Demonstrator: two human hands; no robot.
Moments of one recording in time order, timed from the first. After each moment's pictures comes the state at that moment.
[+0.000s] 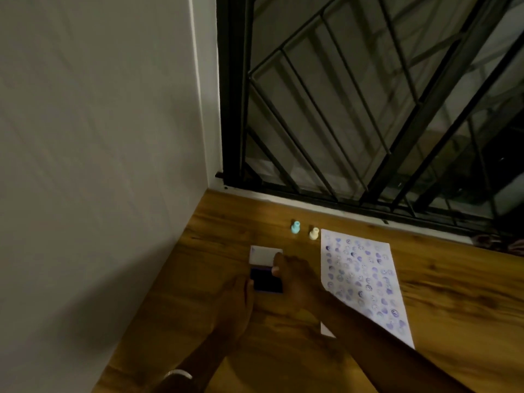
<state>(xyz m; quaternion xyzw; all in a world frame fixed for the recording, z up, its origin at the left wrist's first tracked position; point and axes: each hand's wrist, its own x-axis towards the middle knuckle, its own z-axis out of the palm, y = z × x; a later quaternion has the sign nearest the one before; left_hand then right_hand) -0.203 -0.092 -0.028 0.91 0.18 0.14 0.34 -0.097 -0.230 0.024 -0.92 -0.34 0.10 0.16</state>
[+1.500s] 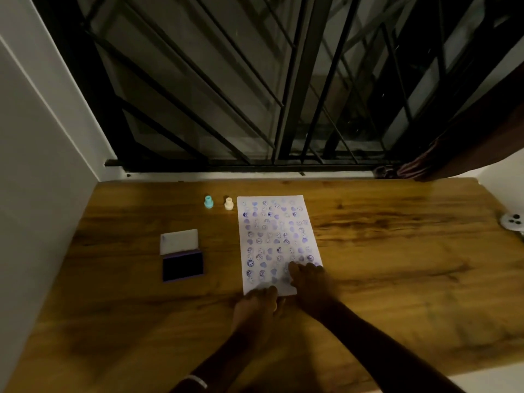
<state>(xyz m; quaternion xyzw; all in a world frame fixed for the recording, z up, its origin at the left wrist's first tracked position) -0.196 -0.283 -0.057 0.98 -0.13 0.03 0.17 -0.143 -0.444 -0.020 -0.98 -0.19 0.05 -0.02</state>
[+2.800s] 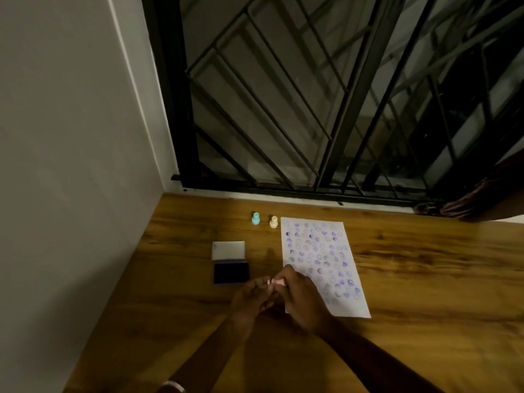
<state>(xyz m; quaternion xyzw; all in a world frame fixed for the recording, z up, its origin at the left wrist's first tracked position) -0.197 -0.182 -0.010 0.57 0.18 -0.10 0.80 -0.154 -0.330 0.011 -0.90 -0.28 0.01 0.35</state>
